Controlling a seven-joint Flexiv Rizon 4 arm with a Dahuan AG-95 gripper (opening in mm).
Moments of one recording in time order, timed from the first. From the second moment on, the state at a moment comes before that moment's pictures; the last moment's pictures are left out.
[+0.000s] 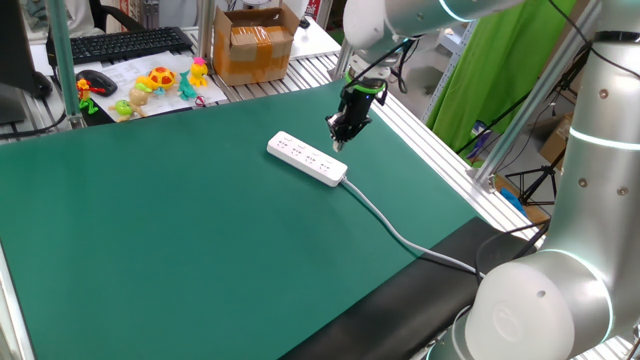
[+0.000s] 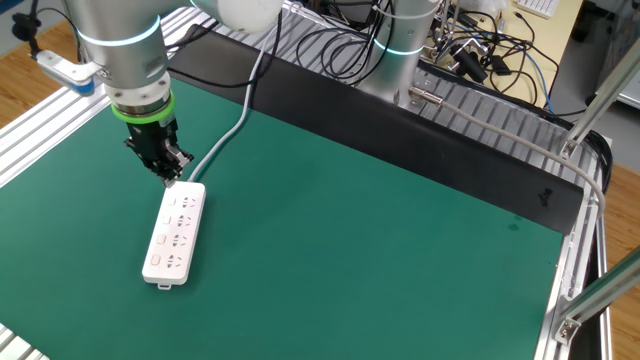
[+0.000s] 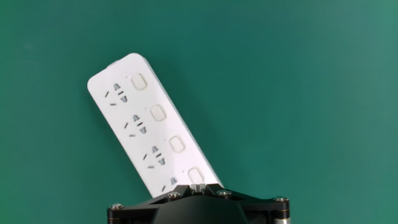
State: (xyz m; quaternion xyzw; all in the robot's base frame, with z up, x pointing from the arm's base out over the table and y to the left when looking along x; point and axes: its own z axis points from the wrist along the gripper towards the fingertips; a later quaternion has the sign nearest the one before) arm 0.576 -0.200 0.073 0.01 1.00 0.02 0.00
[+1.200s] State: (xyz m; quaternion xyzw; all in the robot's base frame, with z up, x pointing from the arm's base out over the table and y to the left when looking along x) arm 0.583 -0.196 0.055 0.00 1.00 0.02 0.01
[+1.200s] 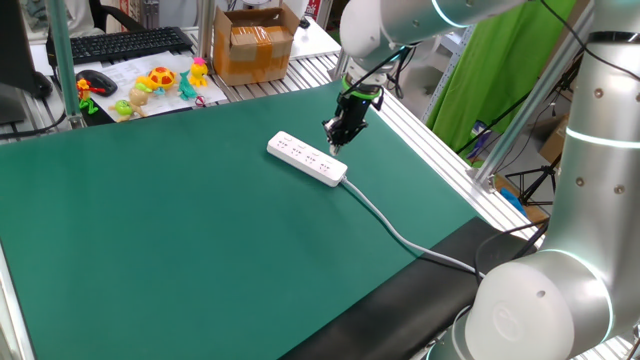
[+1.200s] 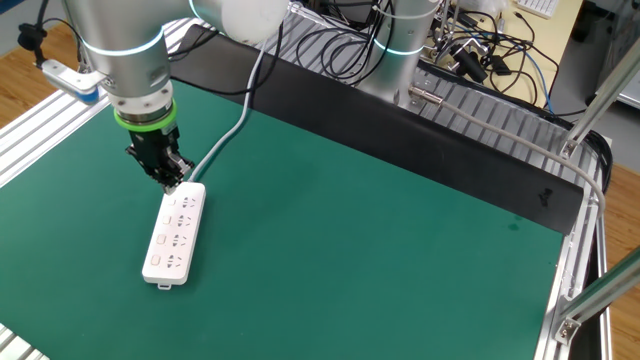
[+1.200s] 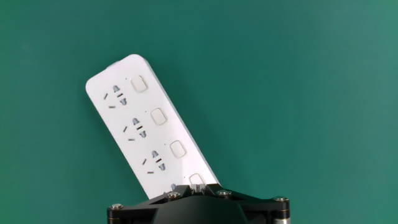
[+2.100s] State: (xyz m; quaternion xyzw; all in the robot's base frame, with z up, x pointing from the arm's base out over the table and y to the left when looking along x) arm 0.592 -0.197 0.039 0.00 1.00 0.02 0.02
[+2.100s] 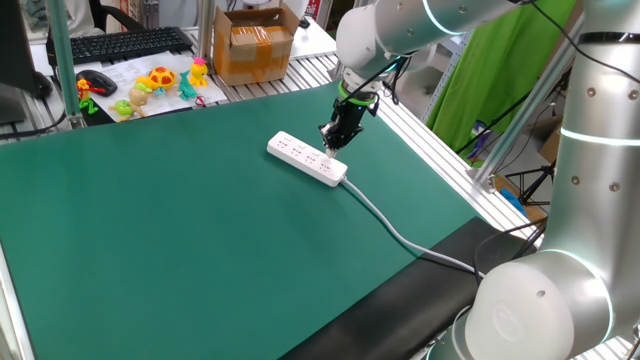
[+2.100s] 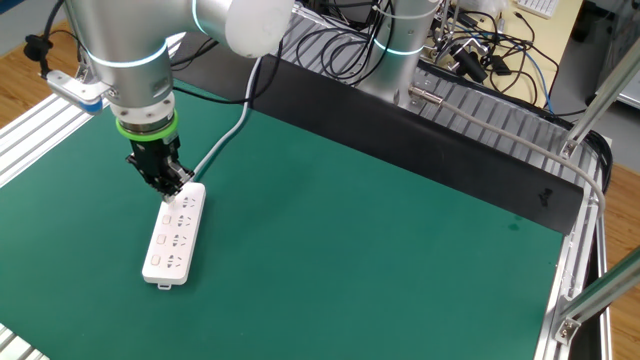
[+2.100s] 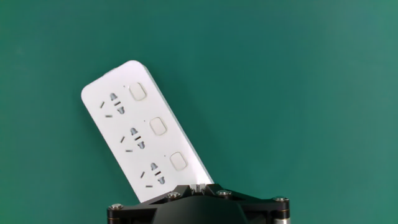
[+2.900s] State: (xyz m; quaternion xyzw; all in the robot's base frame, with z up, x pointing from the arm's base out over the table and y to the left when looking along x) arm 0.592 -0.200 0.035 0.00 1.00 0.02 0.03
